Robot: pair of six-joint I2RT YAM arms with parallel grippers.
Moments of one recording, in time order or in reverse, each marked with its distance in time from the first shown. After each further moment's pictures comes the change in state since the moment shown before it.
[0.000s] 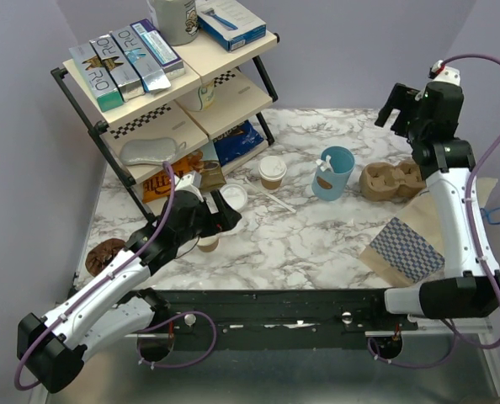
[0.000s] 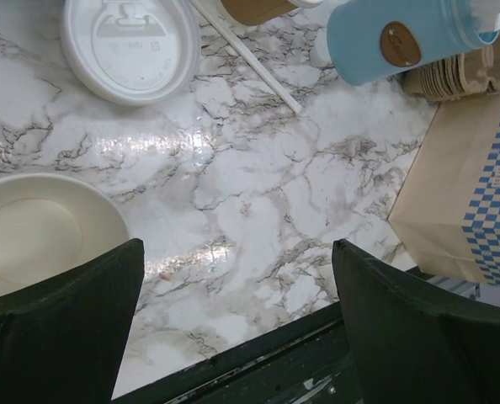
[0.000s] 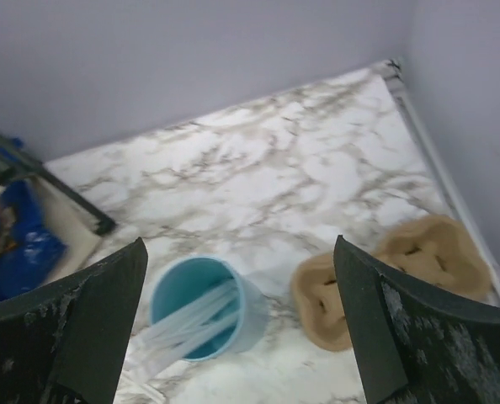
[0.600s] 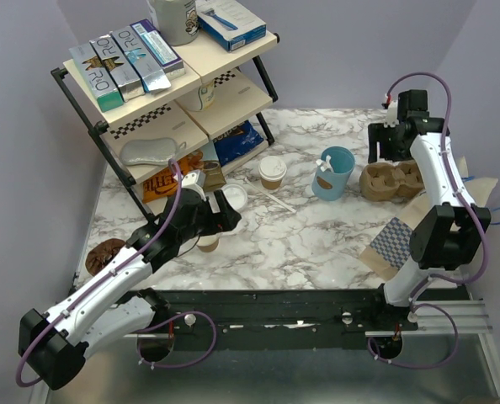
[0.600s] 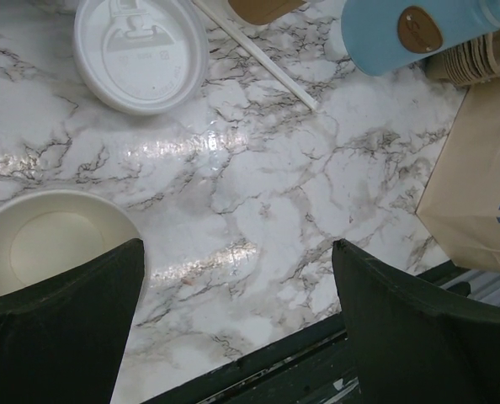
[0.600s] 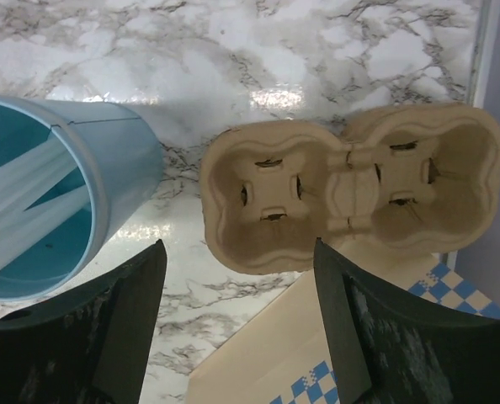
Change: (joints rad) left arm 0.000 0.032 0.020 -0.007 -0.005 0.094; right arm -0.128 0.378 0.120 -0.407 -0.165 -0.338
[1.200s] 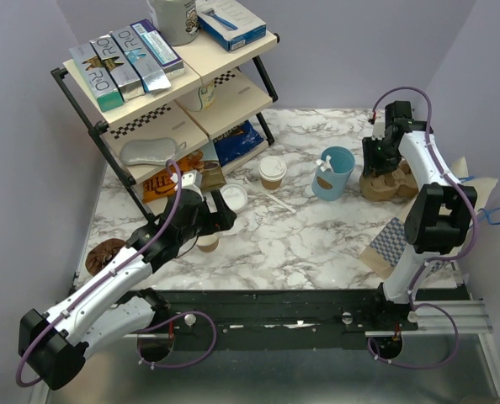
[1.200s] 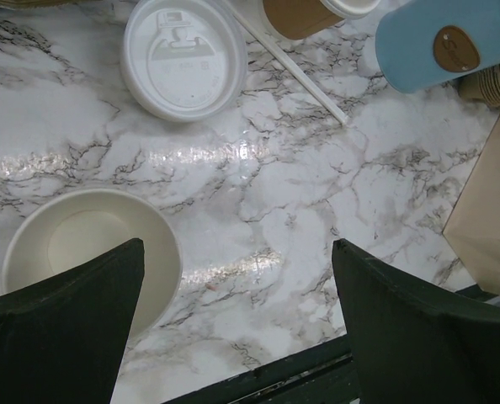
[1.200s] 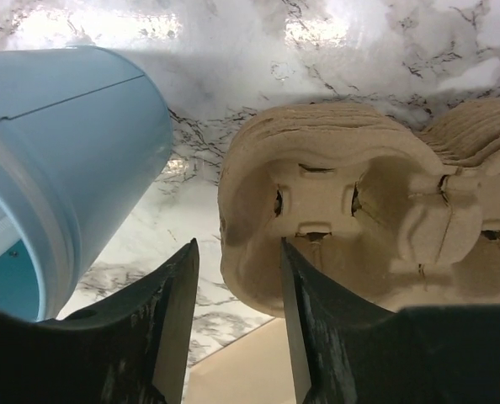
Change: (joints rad) left arm 0.000 -0.005 0.000 -0.031 -0.083 0.003; right arm 0.000 0.155 -0.030 -0.015 -0.095 -0.040
